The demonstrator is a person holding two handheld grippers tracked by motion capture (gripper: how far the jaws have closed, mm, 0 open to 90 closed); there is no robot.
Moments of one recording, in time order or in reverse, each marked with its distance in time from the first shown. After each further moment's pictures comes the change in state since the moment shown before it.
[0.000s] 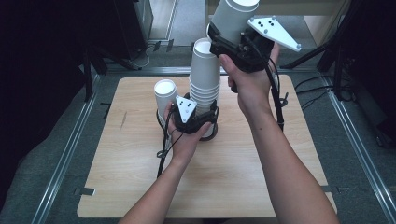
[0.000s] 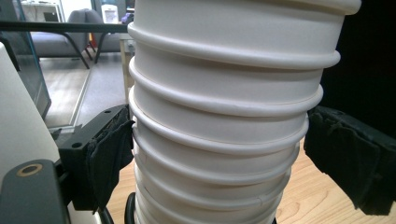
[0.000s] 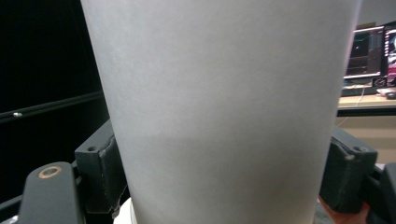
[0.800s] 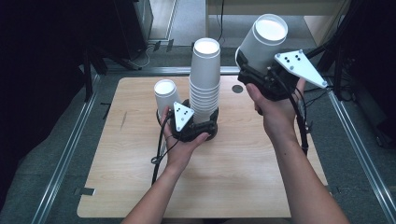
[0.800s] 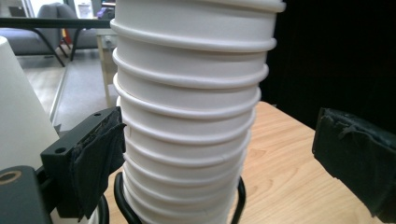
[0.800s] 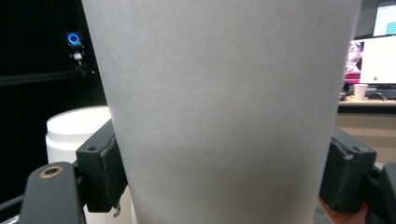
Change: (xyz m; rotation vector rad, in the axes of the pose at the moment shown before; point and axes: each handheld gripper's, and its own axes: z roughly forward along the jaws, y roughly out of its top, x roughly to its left) left arm -0.001 -0.001 -0.028 0.022 -0.097 0.017; right arm -0.041 -0.036 -0.055 0.016 -0.093 -0.106
